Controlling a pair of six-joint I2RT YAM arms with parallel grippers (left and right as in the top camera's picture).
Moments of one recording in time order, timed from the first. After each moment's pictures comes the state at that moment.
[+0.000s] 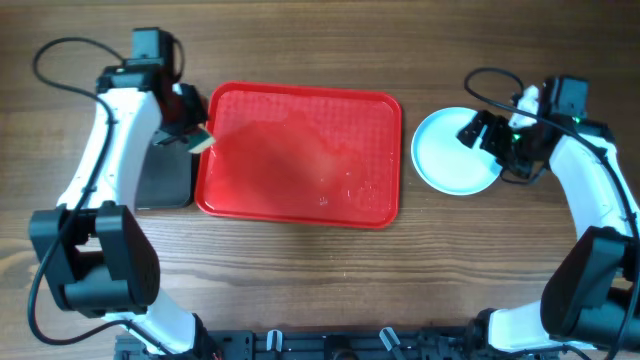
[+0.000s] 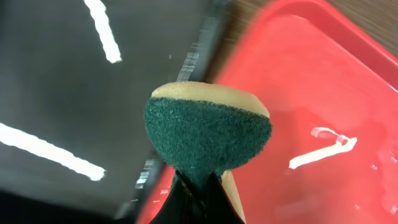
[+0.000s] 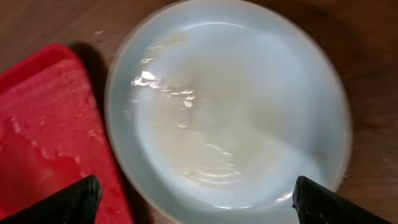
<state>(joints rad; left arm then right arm) 0.04 1.82 1.49 -0.98 0.00 -0.41 -0.22 1.65 1.13 -0.72 -0.35 0.23</state>
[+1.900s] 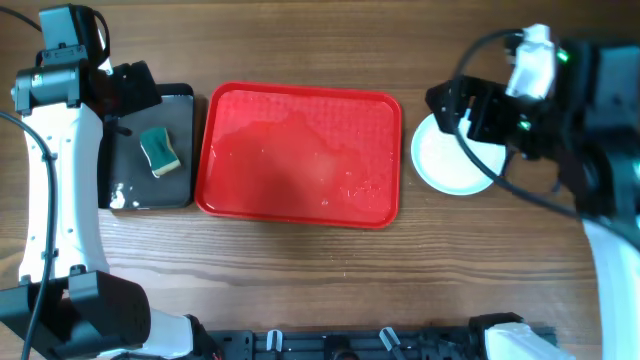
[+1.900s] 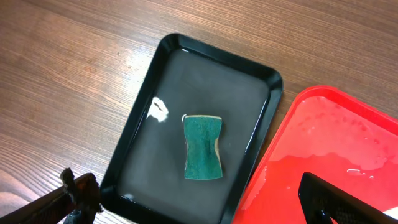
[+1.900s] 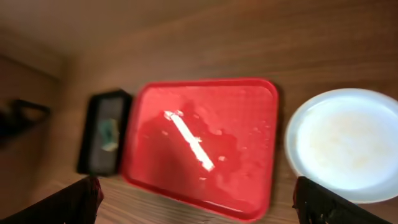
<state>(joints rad) 0.17 1.65 1.64 -1.05 -0.16 -0.18 0.11 1.26 1.65 -1.14 -0.35 0.39</state>
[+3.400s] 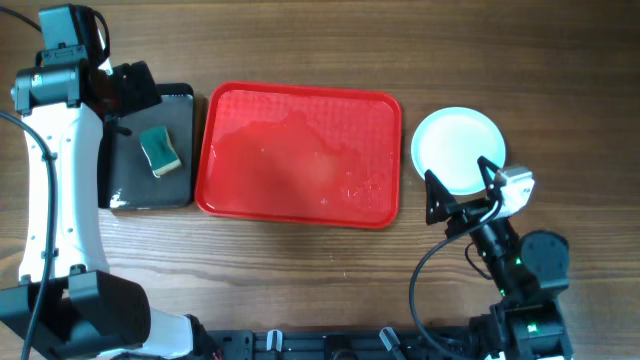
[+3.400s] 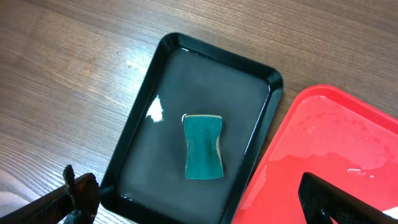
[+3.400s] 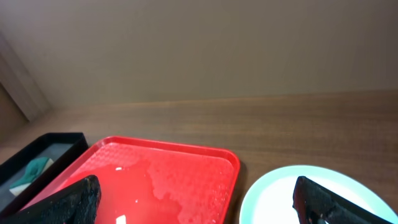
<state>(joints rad) 0.17 1.65 1.64 -1.05 -0.16 -0.18 0.11 0.38 0.27 0.01 -0.22 0.20</state>
